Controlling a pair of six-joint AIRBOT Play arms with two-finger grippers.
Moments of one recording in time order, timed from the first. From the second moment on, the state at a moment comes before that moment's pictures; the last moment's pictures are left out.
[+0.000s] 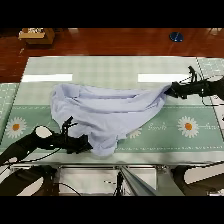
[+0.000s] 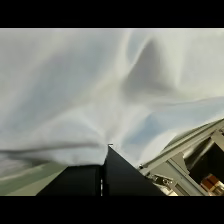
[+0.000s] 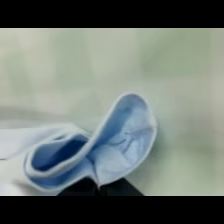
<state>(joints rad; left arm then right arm) -0.31 -1.02 0.26 0.56 -0.91 -1.43 -0.34 -1.70 1.23 -0.73 1.08 1.08</state>
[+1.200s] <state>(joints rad) 0.18 -0.48 1.73 0.83 -1.14 -1.51 -0.37 -0.56 1.73 -1.01 1.07 1.40</state>
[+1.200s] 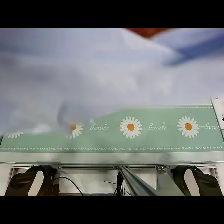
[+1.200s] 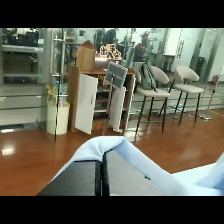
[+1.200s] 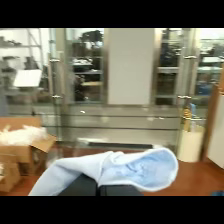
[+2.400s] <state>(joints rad) 0.22 -0.94 1.18 0.90 -1.24 -1.33 -0.36 -1.12 1.42 -1.08 1.47 1.41</state>
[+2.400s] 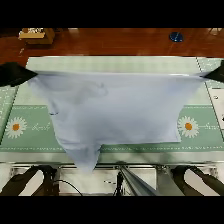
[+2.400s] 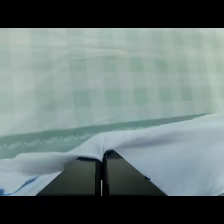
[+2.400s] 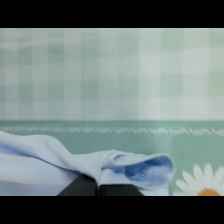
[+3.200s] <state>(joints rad) 0.12 -1.41 1.16 0.76 -0.84 -1.29 -0.37 -1.57 1.42 -0.83 1.13 1.27</state>
